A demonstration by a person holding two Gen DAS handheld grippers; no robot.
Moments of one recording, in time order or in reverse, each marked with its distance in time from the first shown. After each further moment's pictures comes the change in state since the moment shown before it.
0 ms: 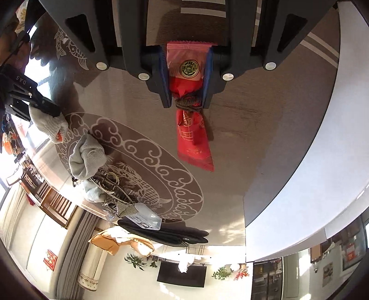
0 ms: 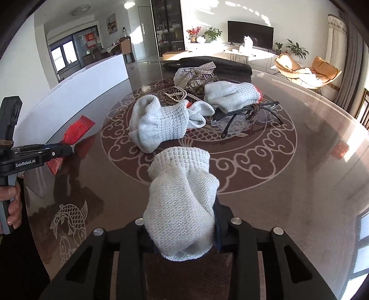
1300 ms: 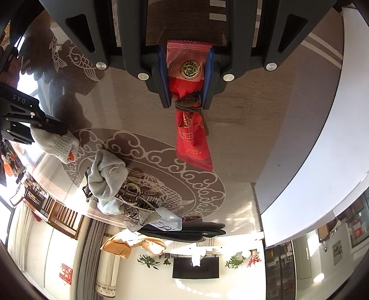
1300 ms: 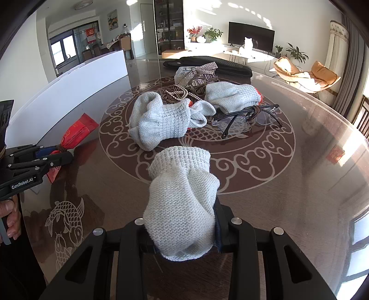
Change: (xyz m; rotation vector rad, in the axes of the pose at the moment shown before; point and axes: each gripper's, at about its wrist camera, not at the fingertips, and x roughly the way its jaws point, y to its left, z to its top) left arm -0.001 -0.035 -0.014 0.105 -0.041 0.050; right arm 0.004 0.008 -0.001 -0.033 0.004 -0.041
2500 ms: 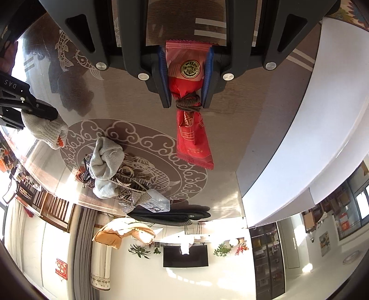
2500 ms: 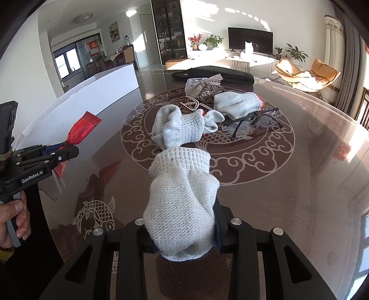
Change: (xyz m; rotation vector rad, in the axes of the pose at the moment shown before) left arm -0.046 0.002 0.000 -0.013 -0.075 0.102; right arm -0.036 0.015 -0.011 0.047 -0.062 0.068
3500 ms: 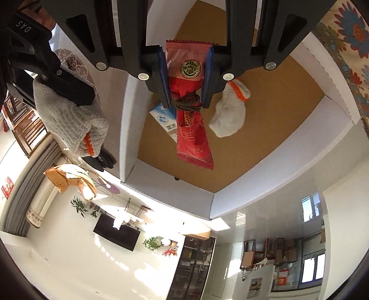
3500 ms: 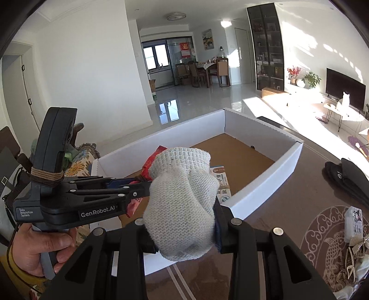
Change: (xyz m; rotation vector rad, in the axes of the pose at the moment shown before) left arm -0.059 0.288 0.050 -0.468 0.024 0.086; right arm 0.070 0.331 0.205 -0.349 -0.069 0.449
